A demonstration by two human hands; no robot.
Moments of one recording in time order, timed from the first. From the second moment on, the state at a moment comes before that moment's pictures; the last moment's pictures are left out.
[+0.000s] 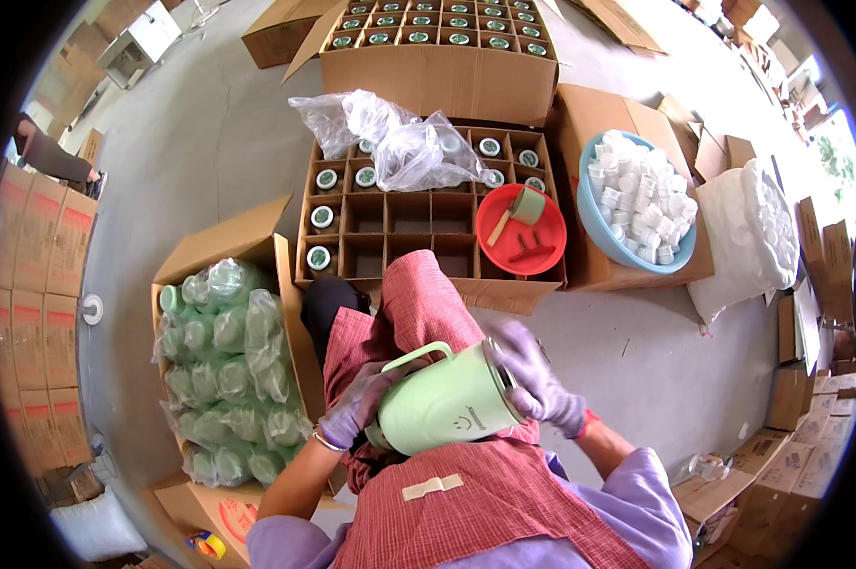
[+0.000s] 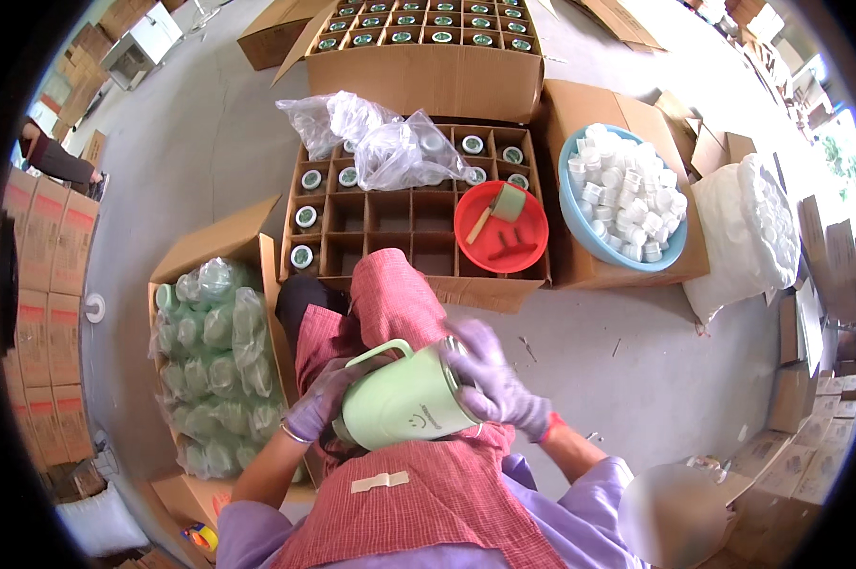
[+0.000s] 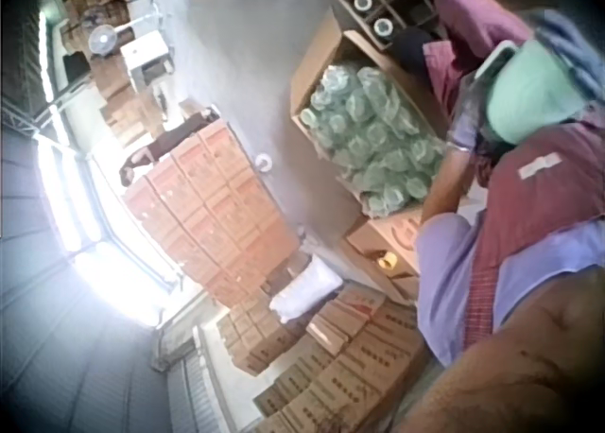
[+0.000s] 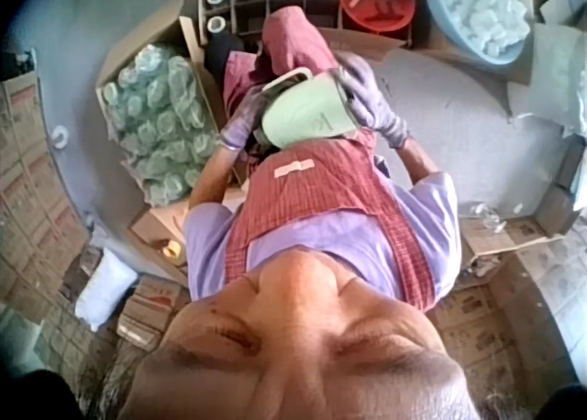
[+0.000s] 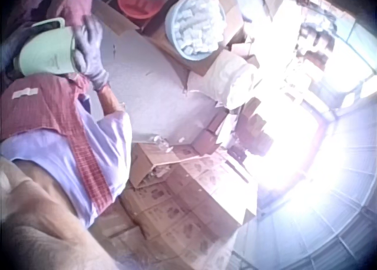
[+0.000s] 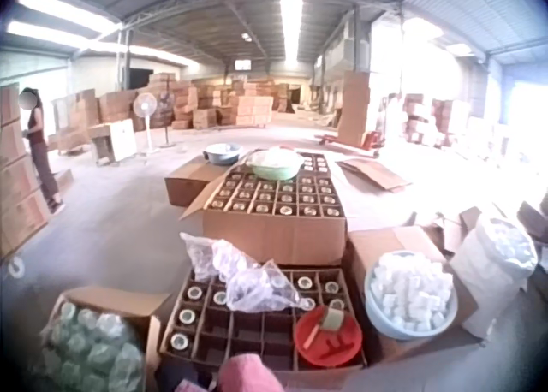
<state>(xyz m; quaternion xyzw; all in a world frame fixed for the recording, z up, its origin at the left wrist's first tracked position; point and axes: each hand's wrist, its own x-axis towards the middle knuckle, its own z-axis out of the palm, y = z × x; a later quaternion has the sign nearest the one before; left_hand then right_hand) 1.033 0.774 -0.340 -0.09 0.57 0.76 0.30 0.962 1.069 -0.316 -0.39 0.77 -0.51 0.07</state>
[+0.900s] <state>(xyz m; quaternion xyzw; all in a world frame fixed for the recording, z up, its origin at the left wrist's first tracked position) 0.957 0.795 -0.239 0.24 0.91 0.30 -0.17 0.915 1.008 -0.342 0.01 0.49 -0.85 0.20</state>
